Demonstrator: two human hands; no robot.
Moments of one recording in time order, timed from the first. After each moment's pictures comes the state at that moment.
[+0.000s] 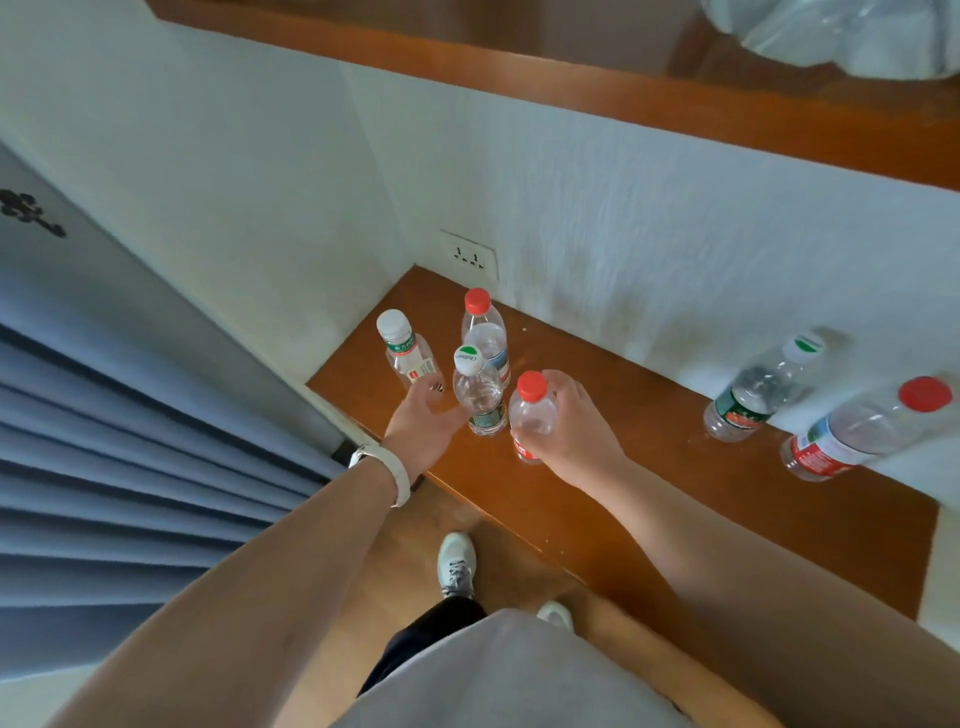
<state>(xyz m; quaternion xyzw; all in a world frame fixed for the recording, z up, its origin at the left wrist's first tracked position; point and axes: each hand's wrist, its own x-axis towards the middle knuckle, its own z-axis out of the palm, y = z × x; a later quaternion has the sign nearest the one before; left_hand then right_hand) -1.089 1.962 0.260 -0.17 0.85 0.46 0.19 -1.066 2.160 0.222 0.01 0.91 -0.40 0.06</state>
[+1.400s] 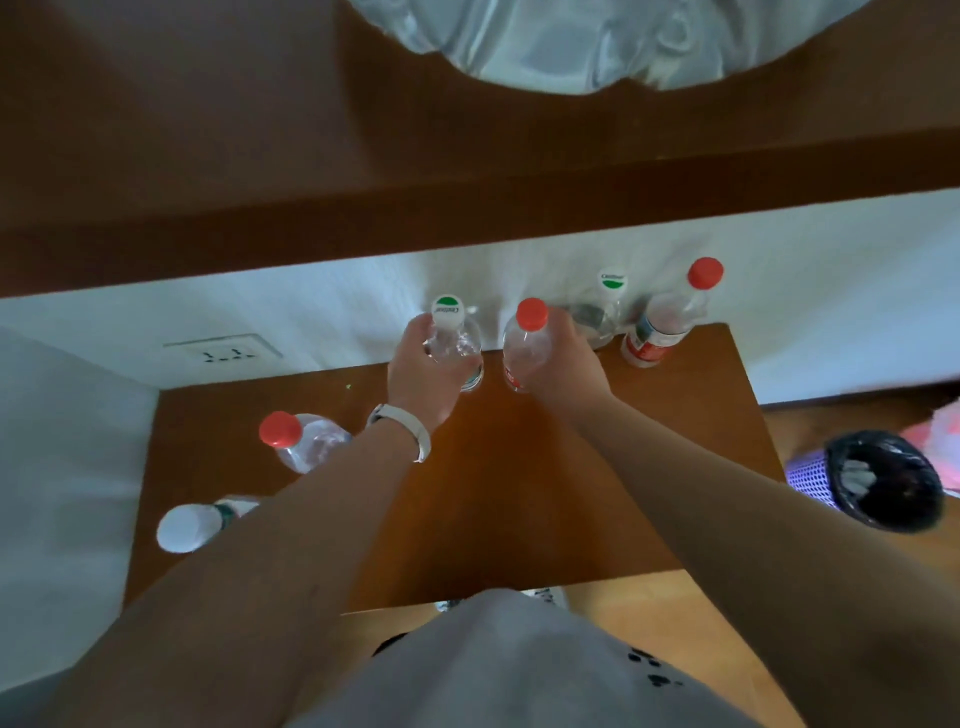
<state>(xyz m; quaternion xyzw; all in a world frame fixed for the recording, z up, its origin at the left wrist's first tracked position) -1.207 2.136 0.230 0.15 0.84 0.48 0.22 -1.101 2.269 0.227 0.37 0.83 -0.40 -0.05</state>
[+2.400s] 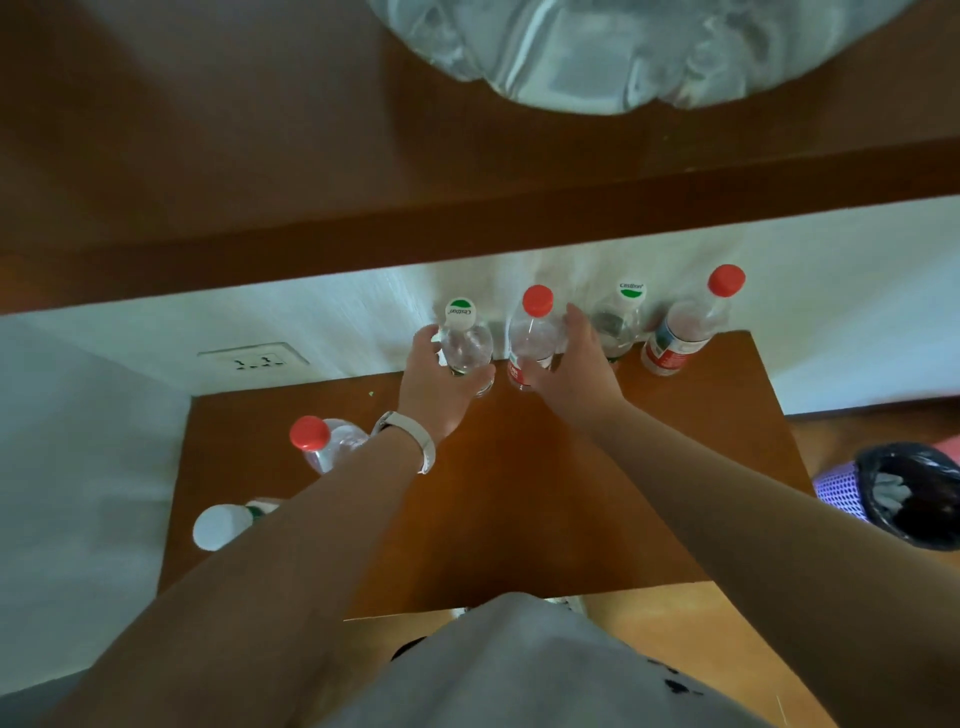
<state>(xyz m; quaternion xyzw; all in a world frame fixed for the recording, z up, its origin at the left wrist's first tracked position) -1.214 2.123 0.244 0.15 0.84 0.44 0.27 -1.104 2.259 0.233 0.40 0.81 -0.42 -0.08</state>
